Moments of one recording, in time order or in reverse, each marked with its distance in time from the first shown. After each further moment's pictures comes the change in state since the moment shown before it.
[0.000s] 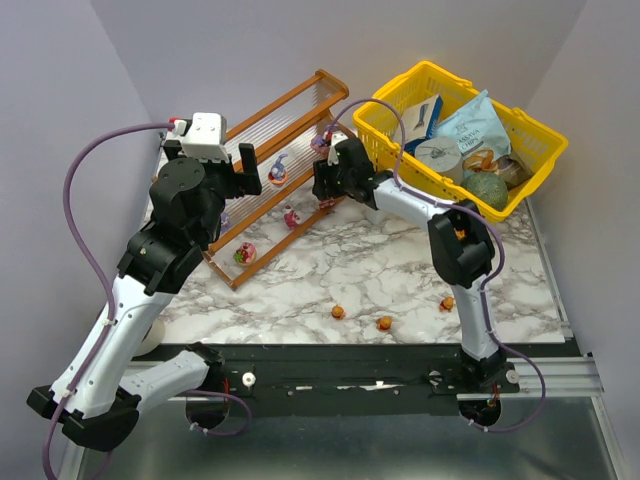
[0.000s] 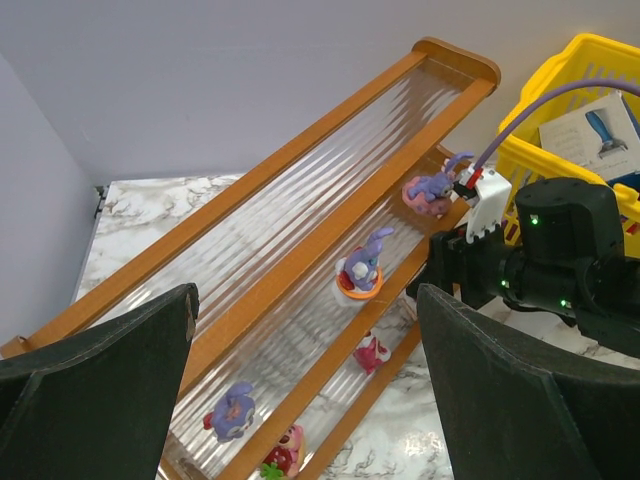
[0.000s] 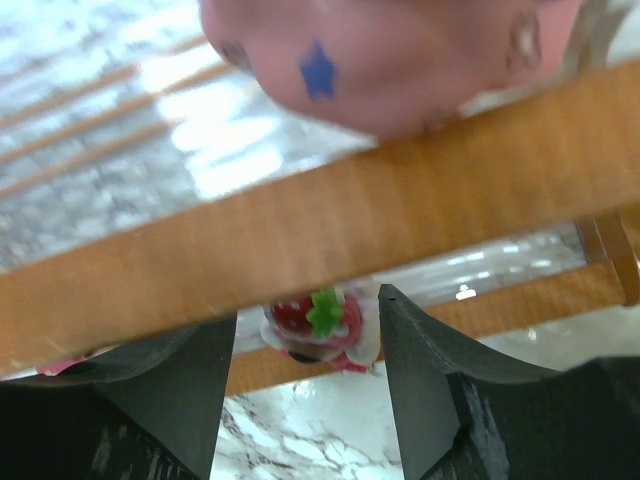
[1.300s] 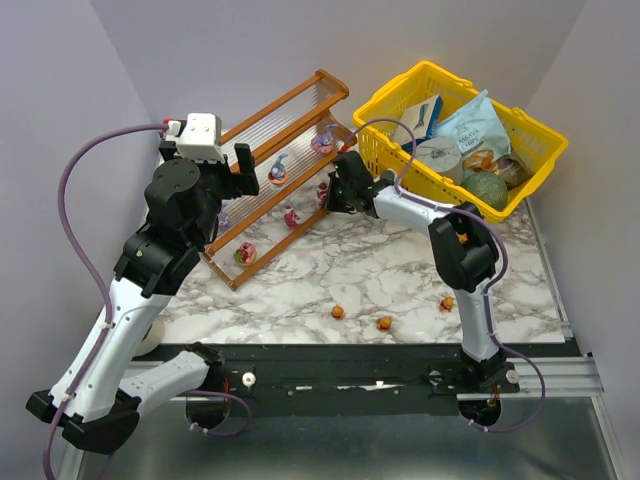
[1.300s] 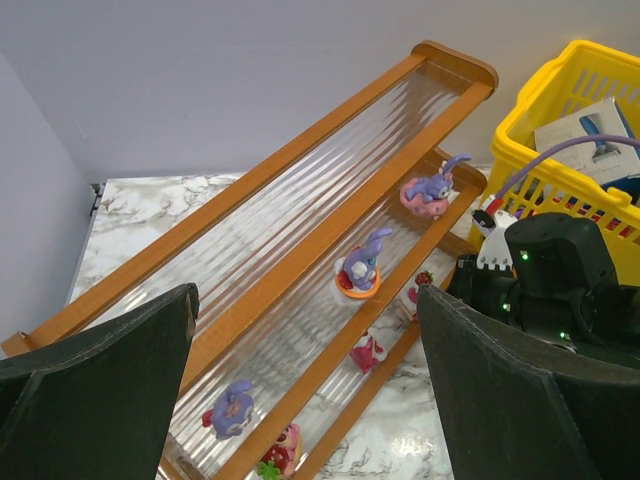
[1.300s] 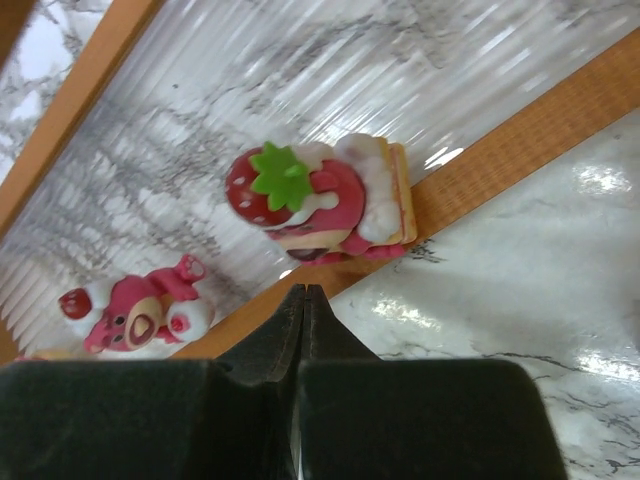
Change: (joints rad) left arm 0.016 -0.013 0.000 -0.009 0.024 -0.019; right arm 0.026 -0.061 -0.131 -0.069 0.063 0.416
